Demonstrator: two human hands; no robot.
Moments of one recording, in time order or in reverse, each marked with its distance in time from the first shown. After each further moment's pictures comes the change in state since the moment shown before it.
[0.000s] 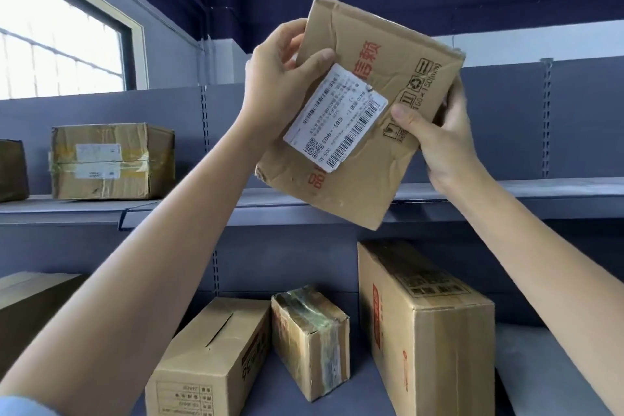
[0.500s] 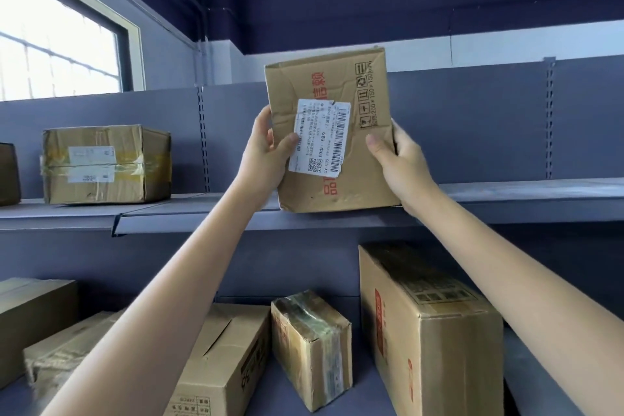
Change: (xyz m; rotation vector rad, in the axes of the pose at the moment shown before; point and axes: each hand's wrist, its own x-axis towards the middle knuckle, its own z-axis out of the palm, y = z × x) left_hand -0.042 -0.081 -0.002 -0.207 -0.064 -0.391; right_hand 0.006 0.056 0.019 -0.376 -0.106 0.106
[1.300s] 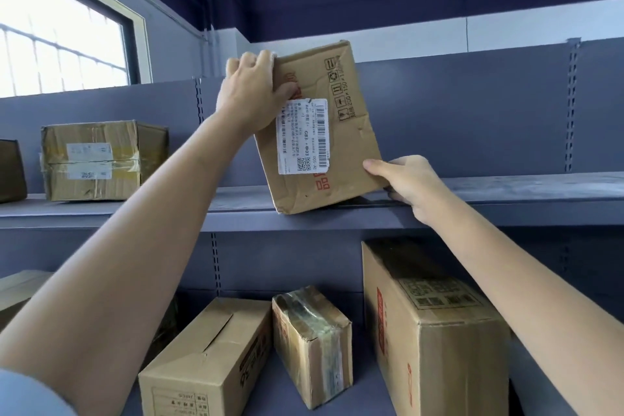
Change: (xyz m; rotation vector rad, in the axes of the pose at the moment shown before) left_hand 0.074 0.042 0.000 1.159 0.140 0.220; right_hand 0.010 0.023 -0.013 0.058 -0.054 0.438
